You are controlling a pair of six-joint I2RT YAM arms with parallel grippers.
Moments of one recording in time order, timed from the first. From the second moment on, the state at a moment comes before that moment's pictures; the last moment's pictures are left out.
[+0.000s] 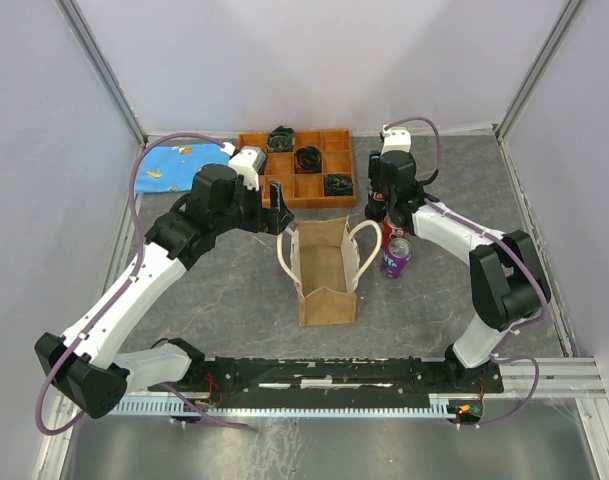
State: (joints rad) left arm -0.55 1.16 1.20 -0.57 0.09 -0.30; right arm 0.42 1.69 1.12 0.19 0.39 0.12
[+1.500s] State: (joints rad) left arm -0.55 1.16 1.19 -0.57 0.11 -0.30; right arm 0.53 1.60 1.72 -0.38 0.23 0.07
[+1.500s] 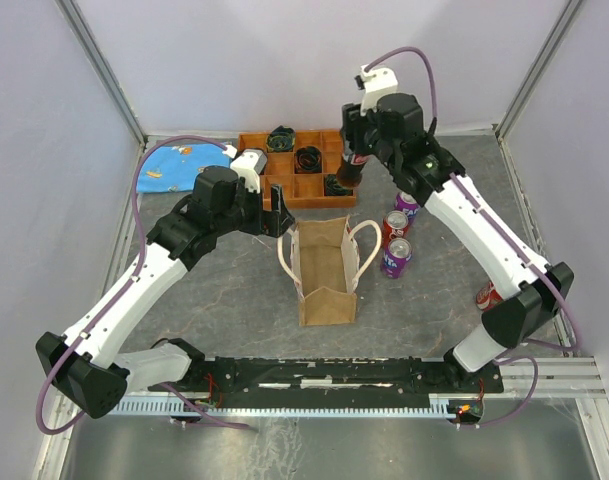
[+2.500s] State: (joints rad) left arm -0.55 1.16 1.17 -0.57 0.11 -0.30; right arm 0.83 1.39 1.33 -0.45 0.25 0.17
